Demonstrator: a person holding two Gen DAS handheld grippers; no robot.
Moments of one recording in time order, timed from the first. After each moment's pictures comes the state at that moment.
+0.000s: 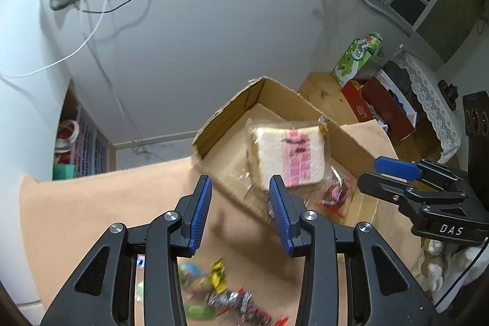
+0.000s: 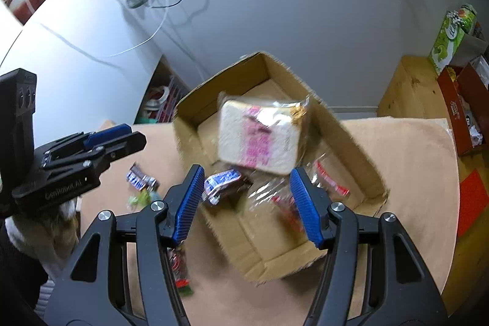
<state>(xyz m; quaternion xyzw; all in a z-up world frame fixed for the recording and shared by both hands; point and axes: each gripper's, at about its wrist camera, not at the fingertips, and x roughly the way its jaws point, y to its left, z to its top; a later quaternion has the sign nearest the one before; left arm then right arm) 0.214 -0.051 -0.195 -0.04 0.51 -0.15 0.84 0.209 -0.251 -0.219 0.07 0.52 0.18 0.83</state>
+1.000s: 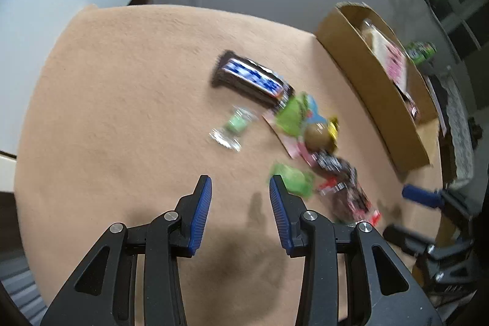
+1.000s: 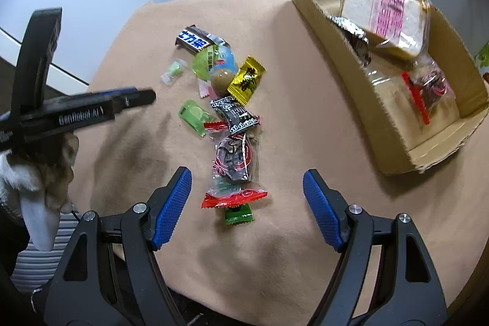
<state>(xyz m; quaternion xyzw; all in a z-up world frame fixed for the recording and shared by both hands) 0.088 0.067 -0.289 -0.14 0.59 -0.03 0.80 0.098 -0.145 -0.308 -0.04 0.59 0.25 0.76</state>
